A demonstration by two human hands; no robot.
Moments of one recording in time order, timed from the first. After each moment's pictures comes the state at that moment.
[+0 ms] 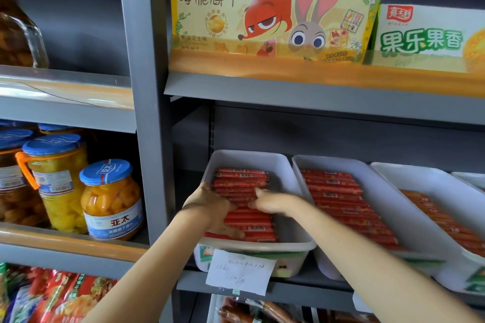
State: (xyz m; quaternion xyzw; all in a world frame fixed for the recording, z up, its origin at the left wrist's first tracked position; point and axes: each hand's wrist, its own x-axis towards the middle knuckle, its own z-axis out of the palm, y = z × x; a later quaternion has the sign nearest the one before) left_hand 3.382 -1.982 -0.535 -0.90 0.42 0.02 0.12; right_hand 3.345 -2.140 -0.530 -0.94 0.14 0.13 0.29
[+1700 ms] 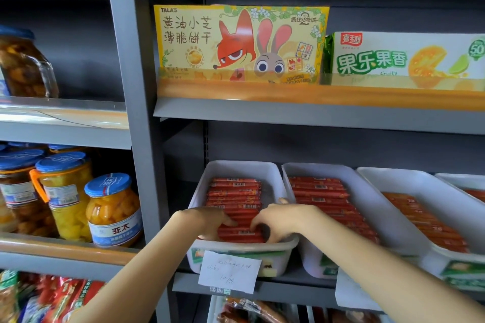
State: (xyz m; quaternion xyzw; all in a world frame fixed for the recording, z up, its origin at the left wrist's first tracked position) left_hand 3.361 -1.982 -0.522 -0.87 0.47 0.13 0.07; right_hand 3.270 -2.148 -0.495 -0.98 -0.07 0.16 -0.07
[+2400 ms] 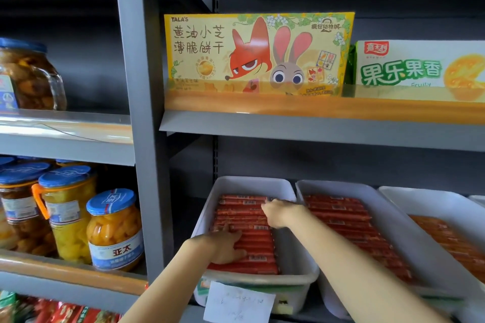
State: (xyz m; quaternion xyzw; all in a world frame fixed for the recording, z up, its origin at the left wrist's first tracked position) left_hand 3.366 -2.002 -0.535 -0.93 0.32 0.18 0.01; right_hand 3.357 -2.161 -0.505 -0.99 0.08 0.11 -0.01
